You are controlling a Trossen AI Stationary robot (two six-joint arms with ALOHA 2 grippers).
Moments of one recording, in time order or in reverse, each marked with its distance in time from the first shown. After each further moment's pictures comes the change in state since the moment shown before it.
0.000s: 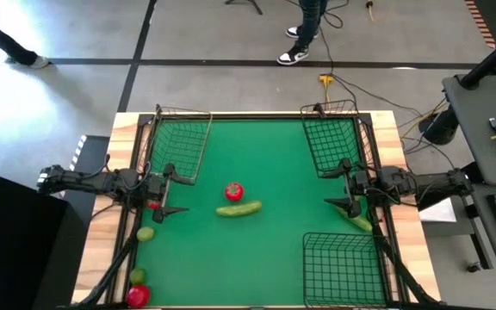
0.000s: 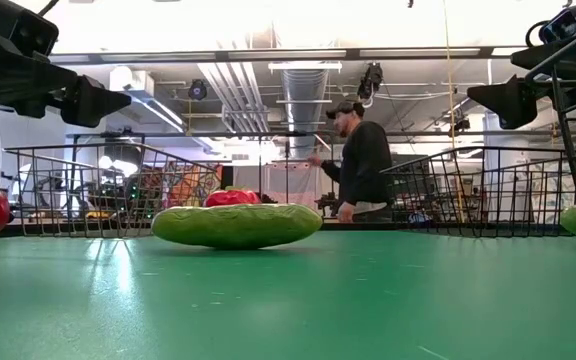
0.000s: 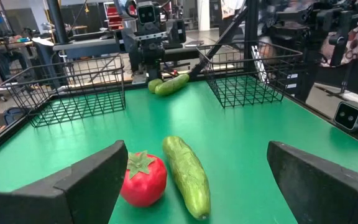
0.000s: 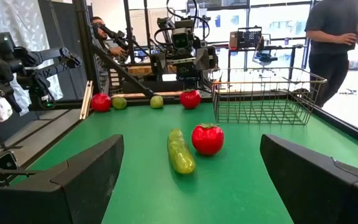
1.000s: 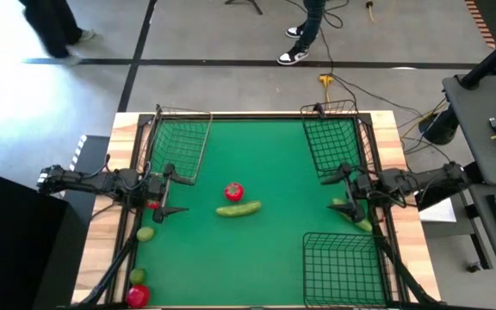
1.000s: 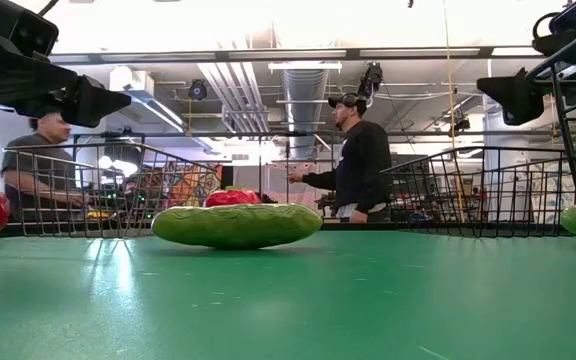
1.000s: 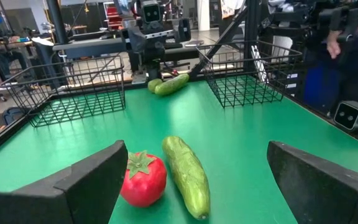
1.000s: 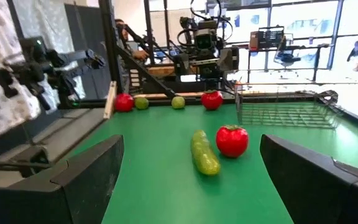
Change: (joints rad) left arm 0.000 0.000 0.000 0.000 0.000 0.000; right arm 0.121 0.000 0.000 0.018 0.033 0.024
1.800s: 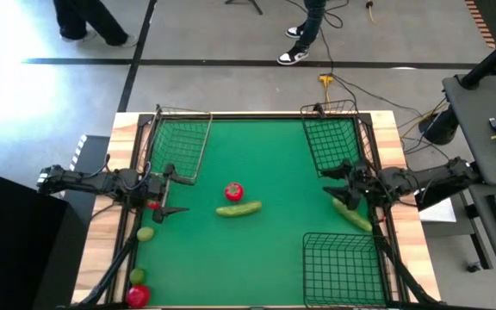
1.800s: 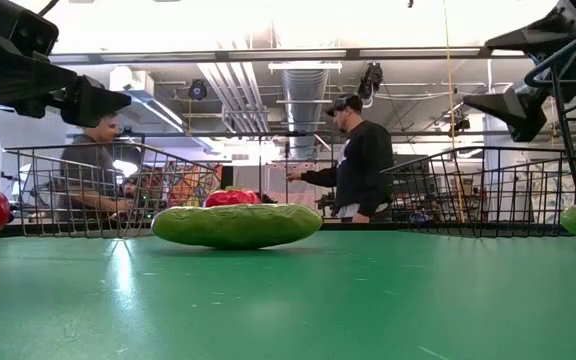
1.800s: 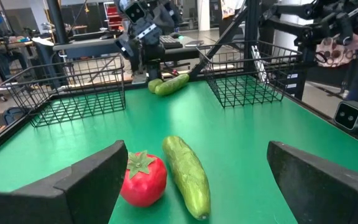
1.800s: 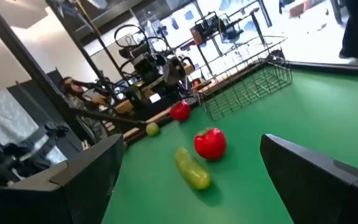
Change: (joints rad) left arm 0.000 0.000 0.000 0.000 0.000 0.000; right arm 0.005 0.162 0.066 0.077 0.263 0.426
